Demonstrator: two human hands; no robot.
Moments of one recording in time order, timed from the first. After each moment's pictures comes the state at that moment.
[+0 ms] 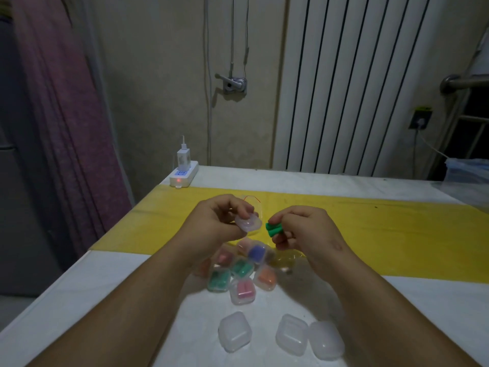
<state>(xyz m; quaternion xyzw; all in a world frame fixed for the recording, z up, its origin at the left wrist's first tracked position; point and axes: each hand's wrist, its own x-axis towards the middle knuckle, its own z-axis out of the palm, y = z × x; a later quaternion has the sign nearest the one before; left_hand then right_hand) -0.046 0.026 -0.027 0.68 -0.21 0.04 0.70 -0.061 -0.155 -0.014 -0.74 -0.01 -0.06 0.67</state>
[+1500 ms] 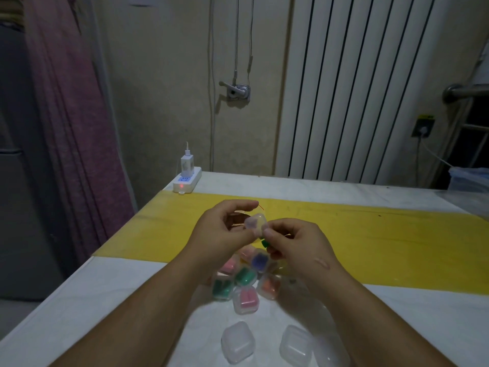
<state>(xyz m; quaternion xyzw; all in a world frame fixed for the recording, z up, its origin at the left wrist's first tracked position) -0.048 0.017 -0.028 0.71 -0.16 0.09 0.68 -0.060 -0.144 -0.031 -0.79 -0.08 -0.09 0.60</state>
